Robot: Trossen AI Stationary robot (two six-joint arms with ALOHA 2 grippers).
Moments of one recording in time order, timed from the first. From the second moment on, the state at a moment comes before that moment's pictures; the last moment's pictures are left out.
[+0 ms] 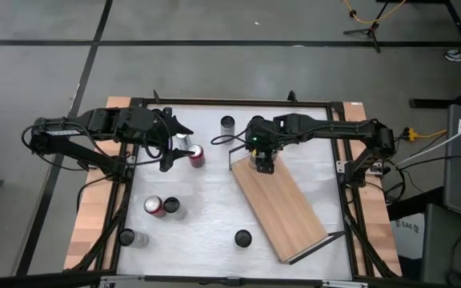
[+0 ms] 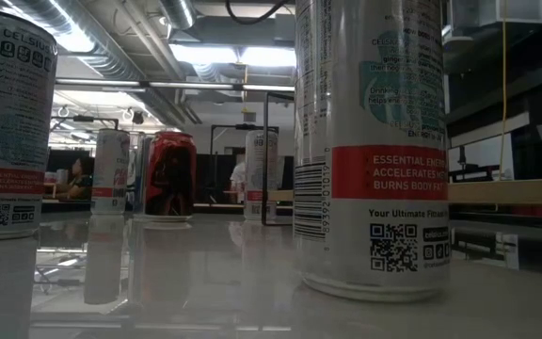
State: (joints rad) left arm -0.02 1.06 1.31 -0.78 -0.16 -0.12; right arm -0.09 1.70 1.58 -1.08 0.06 -0.06
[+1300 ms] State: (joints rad) left arm 0.03 1.06 1.31 -0.78 -0.33 -0.20; right arm -0.09 1.57 1.58 -1.15 -0.10 0.01
